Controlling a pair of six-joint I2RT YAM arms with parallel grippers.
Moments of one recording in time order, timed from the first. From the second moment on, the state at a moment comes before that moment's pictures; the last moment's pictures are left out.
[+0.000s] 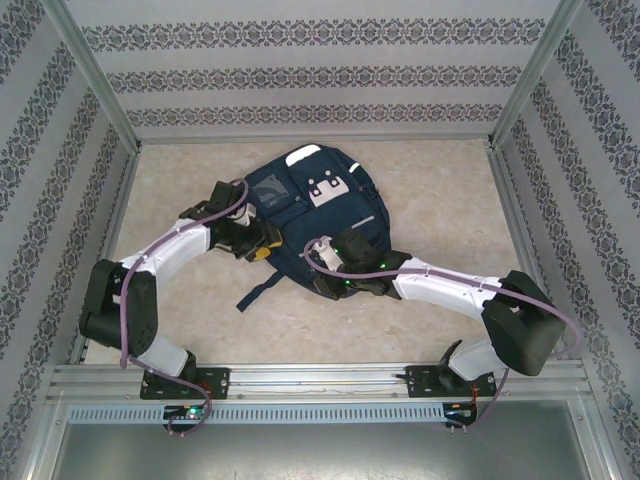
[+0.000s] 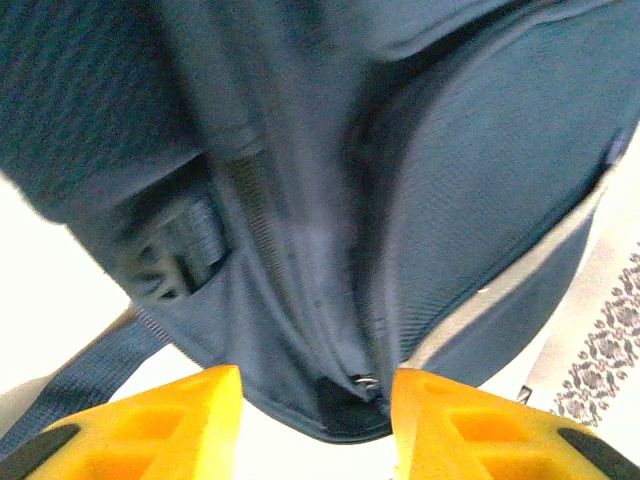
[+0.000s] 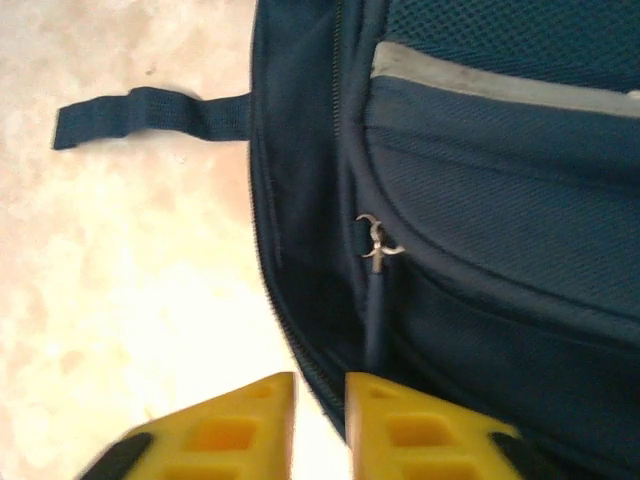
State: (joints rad) left arm -0.27 1.53 0.99 -0.55 0.53 -0.85; right arm 0.83 1.45 0.82 -0.28 -0.21 0.17
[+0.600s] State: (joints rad) left arm -0.43 1.51 0.87 -0.29 0.32 -1.20; right arm 0.86 1.62 0.95 -0.36 -0.10 0.30
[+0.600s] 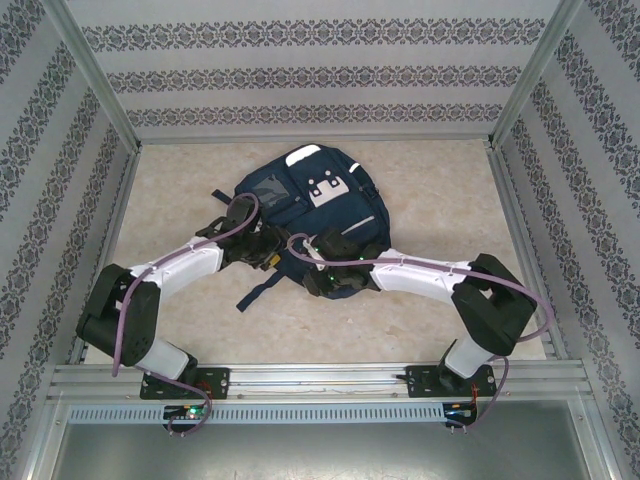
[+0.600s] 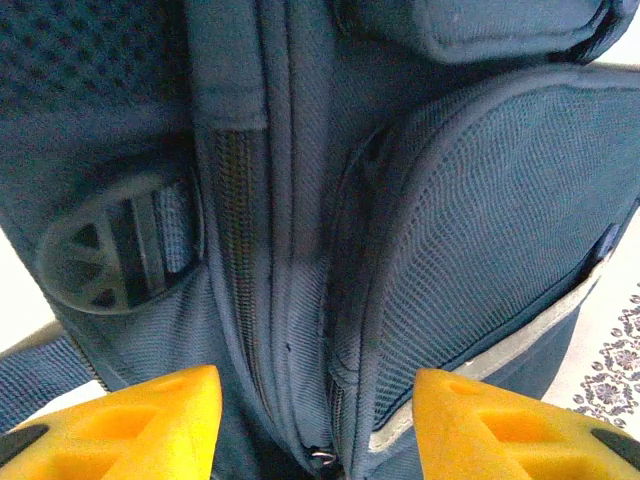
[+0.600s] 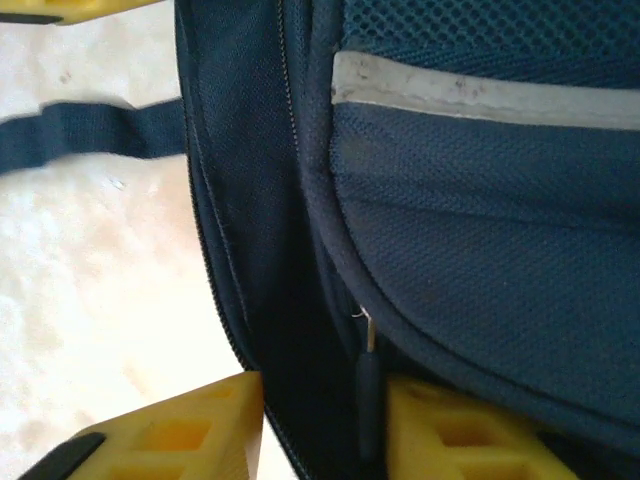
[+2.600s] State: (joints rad) left arm -0.57 1.61 0.88 -0.17 0.14 -1.35; right arm 0.95 1.68 1.07 -0.46 0.12 0.53
